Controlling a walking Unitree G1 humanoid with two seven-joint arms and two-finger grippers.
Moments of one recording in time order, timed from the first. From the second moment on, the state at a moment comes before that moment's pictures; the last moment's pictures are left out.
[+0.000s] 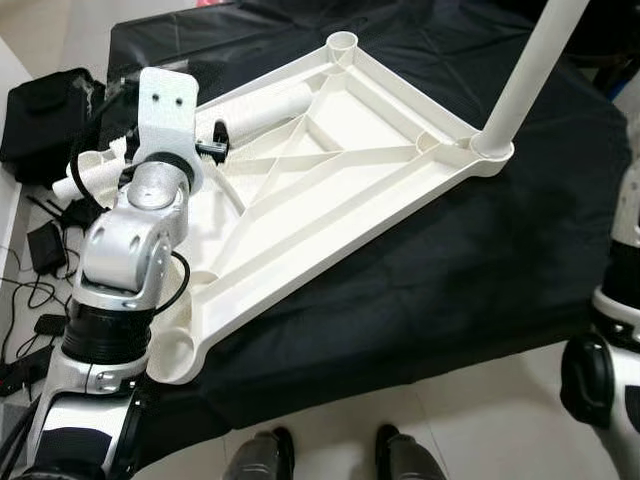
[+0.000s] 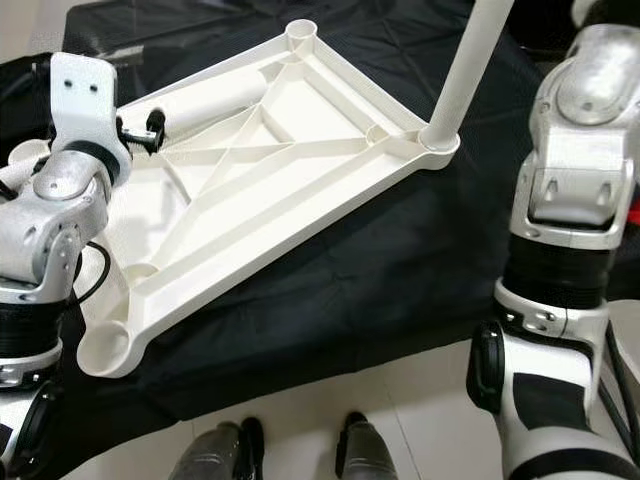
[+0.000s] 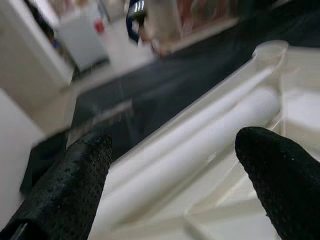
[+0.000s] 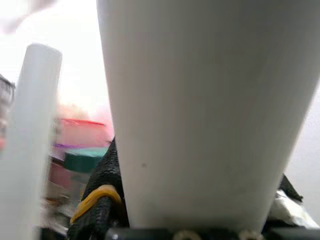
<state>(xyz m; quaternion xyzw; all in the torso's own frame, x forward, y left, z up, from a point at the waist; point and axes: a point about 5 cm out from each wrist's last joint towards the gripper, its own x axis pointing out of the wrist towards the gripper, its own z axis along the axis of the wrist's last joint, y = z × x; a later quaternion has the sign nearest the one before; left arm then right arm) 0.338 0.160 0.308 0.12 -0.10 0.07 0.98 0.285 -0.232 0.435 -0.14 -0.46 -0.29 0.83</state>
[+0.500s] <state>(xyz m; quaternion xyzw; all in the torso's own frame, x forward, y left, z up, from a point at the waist) 0.318 0.139 0.323 0.14 -0.22 0.00 0.97 0.250 -0.181 0.475 -0.14 -0.59 -0.16 0.78</state>
